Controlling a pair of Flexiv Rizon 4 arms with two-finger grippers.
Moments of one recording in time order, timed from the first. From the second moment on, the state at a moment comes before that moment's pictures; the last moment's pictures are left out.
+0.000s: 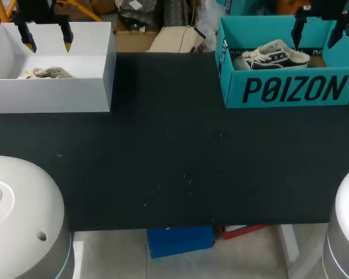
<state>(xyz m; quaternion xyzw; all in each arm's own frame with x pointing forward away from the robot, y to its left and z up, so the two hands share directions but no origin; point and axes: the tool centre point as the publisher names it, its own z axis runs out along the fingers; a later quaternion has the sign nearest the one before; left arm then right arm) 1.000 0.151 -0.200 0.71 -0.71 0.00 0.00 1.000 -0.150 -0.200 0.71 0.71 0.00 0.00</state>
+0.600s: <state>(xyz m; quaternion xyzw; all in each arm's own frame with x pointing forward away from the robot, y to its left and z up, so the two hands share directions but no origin) 1.000 0.151 -0.201 0.71 -0.71 0.00 0.00 0.998 -0.143 -0.191 0.51 0.86 0.03 0.04</state>
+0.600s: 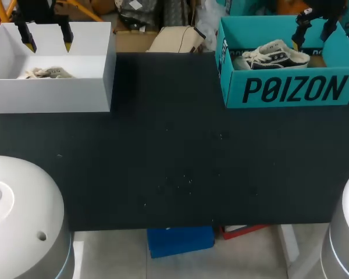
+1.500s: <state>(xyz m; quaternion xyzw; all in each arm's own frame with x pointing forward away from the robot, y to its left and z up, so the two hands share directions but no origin) 1.000 0.151 -0.201 0.71 -0.71 0.00 0.00 1.023 -0.100 -0.201 0.17 0.98 0.03 0.08</state>
